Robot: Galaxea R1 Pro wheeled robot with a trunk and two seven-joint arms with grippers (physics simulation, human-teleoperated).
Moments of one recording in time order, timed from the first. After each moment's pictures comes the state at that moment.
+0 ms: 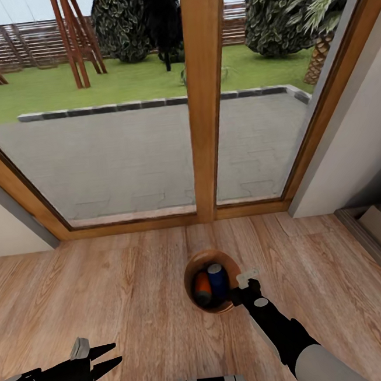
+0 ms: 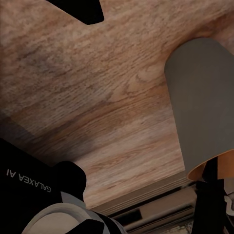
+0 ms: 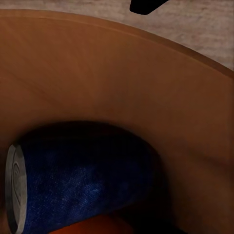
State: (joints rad) left arm -0.40 0.28 0.51 -0.64 -0.23 0.13 -1.51; right arm -0.60 0.08 0.26 -0.63 0.04 0.15 -0.09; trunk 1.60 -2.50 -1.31
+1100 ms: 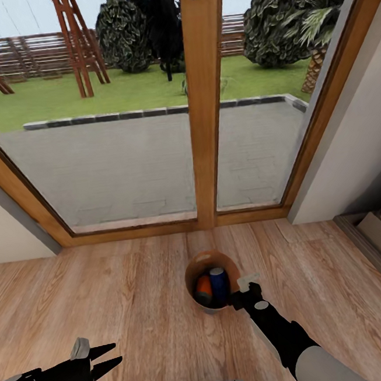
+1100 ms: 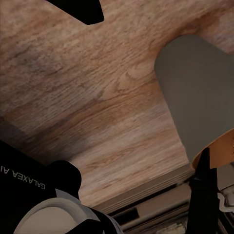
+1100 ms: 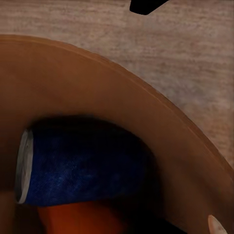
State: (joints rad) left arm -0.40 0.28 0.51 -0.64 -0.23 0.13 -1.51; right arm -0.60 0.08 0.26 -0.60 0.04 0.15 -0.09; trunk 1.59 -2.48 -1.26
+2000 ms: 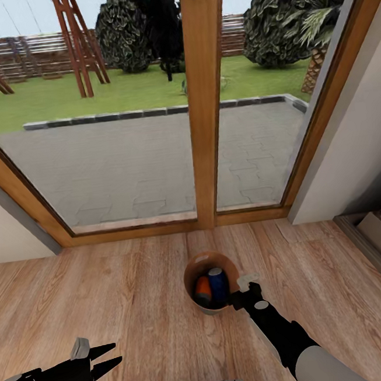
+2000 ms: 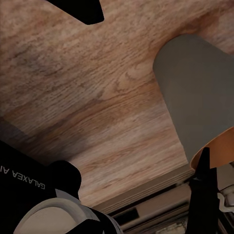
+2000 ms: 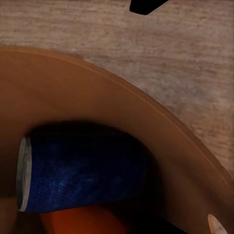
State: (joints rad) left arm -0.40 0.28 0.51 -0.64 -0.23 0.13 -1.51; right arm -0.60 0.08 0.26 -0.60 0.04 0.15 -0.09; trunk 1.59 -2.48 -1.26
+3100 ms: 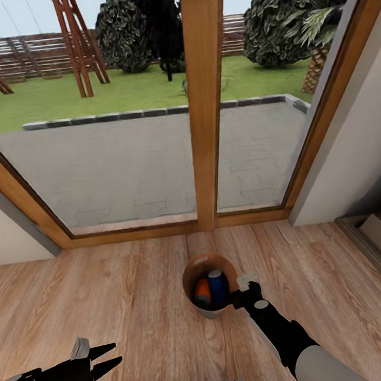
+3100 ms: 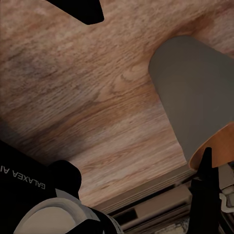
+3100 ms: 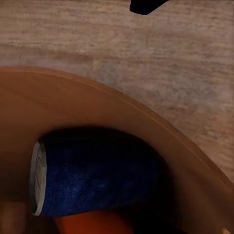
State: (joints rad) left arm -0.40 0.28 0.51 -0.64 -0.23 0.13 -1.51; right arm -0.60 0.08 0.26 -0.61 0.04 0.15 -0.09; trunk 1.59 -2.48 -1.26
